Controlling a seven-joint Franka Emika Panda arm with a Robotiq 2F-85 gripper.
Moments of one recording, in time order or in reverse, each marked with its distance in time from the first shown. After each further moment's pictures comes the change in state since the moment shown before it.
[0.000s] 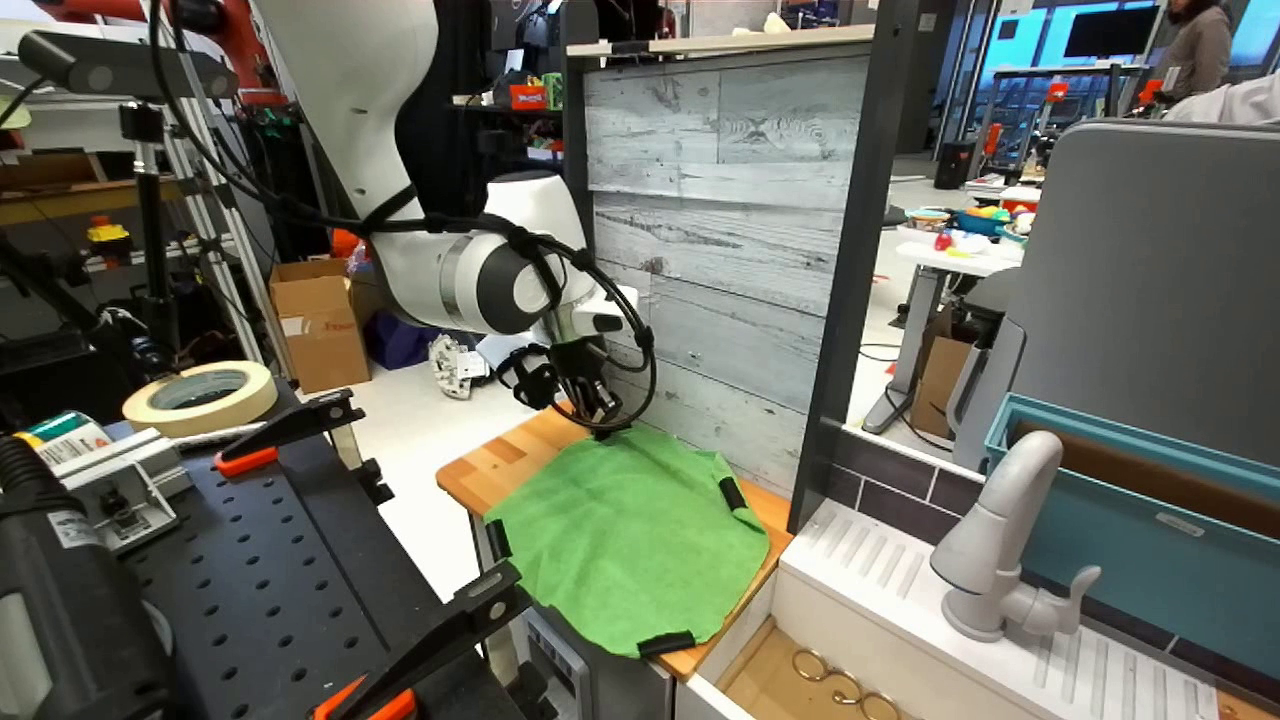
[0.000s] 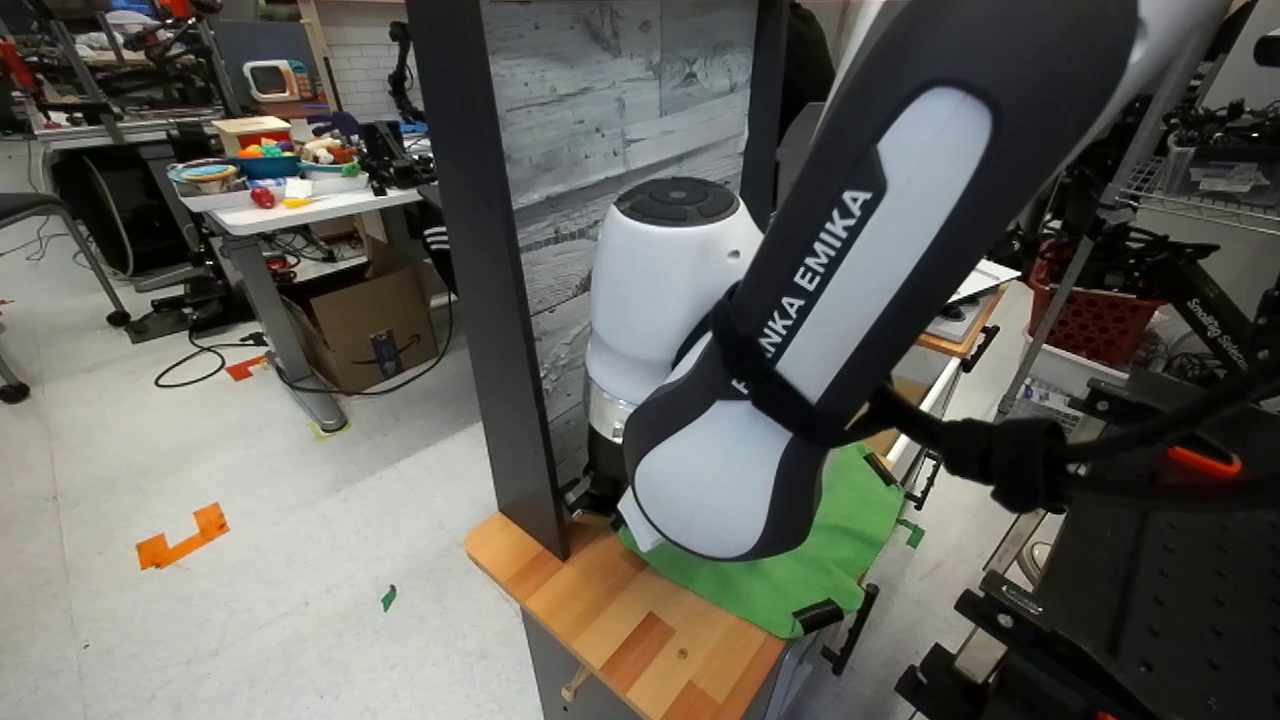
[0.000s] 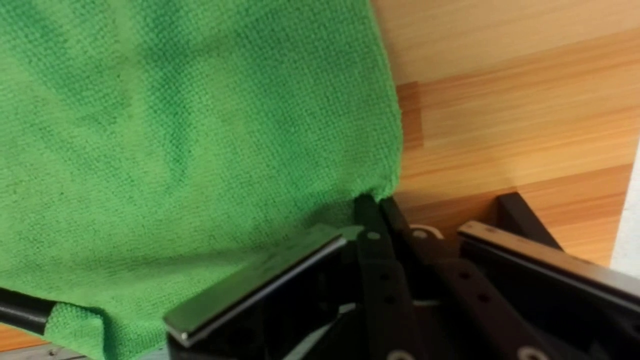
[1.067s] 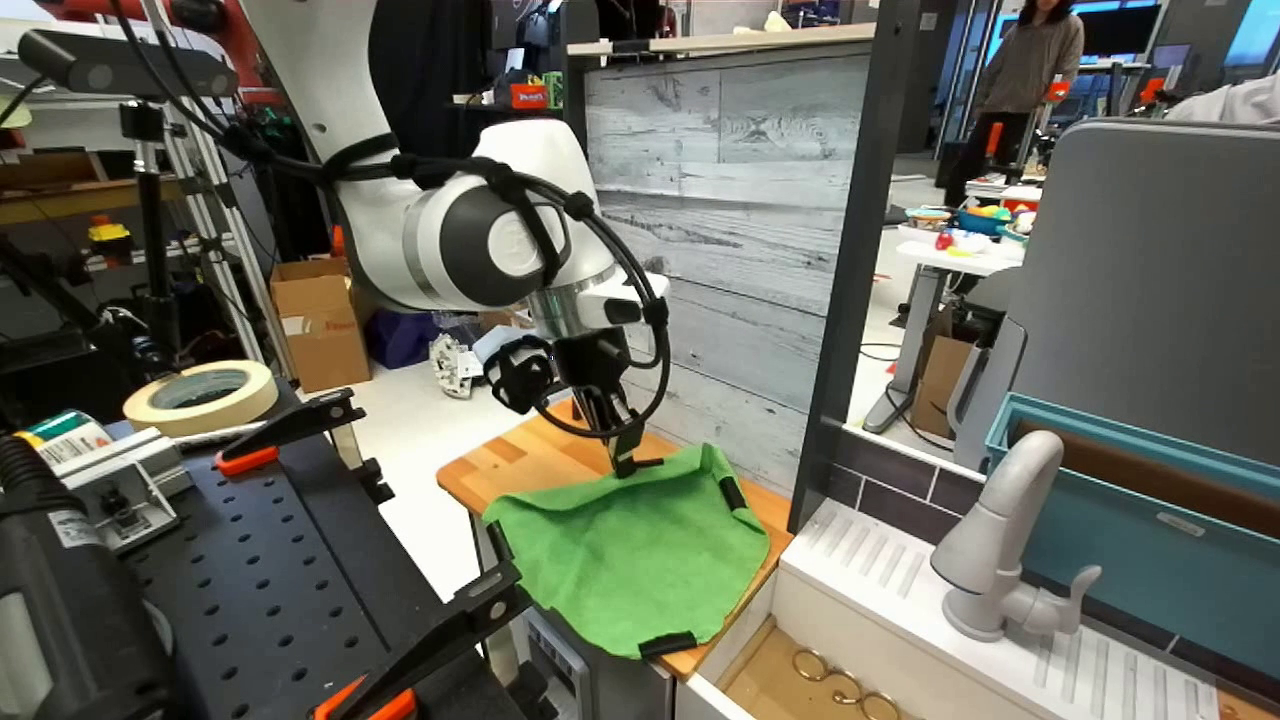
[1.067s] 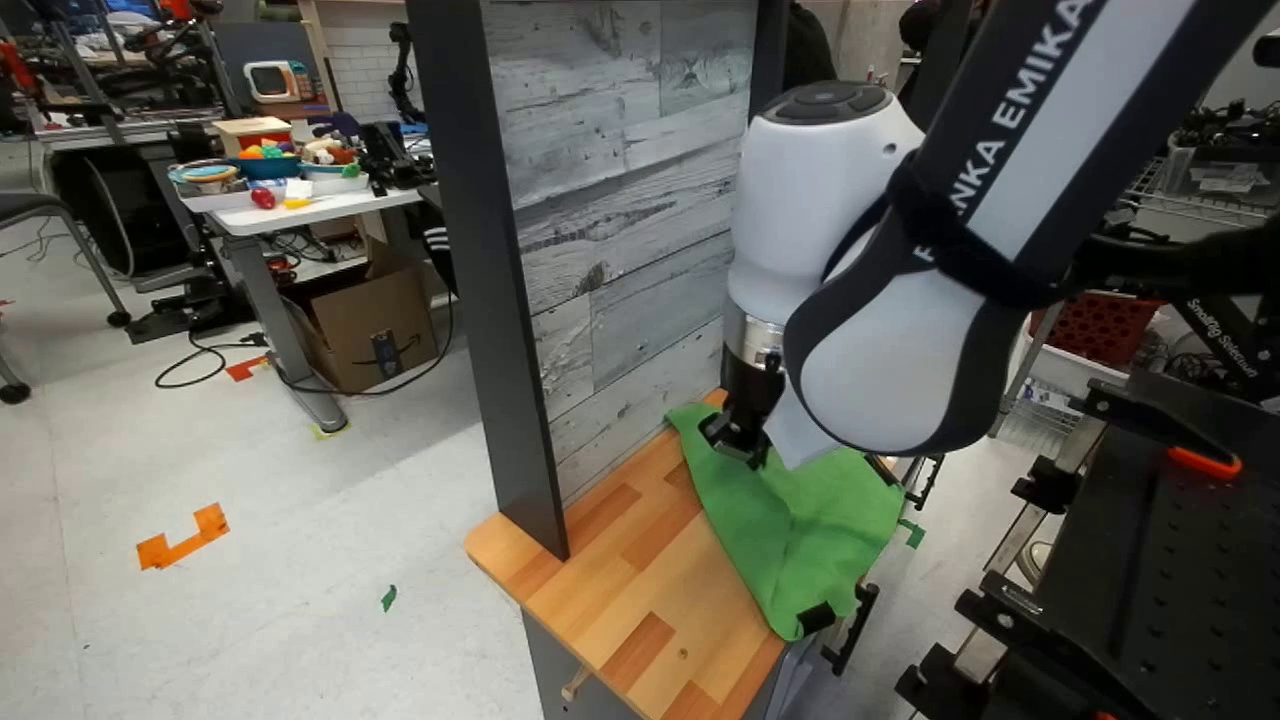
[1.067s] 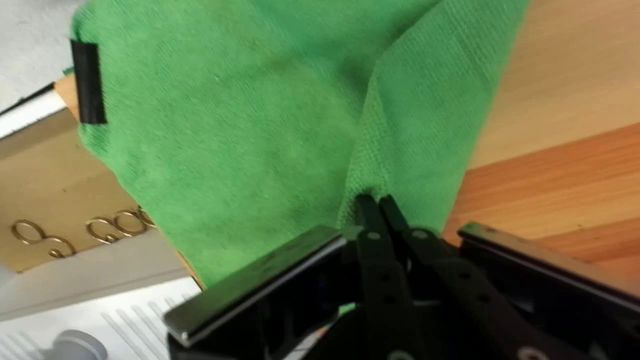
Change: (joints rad) arm 0.057 -0.220 -0.173 -0.355 0.040 0.001 0.034
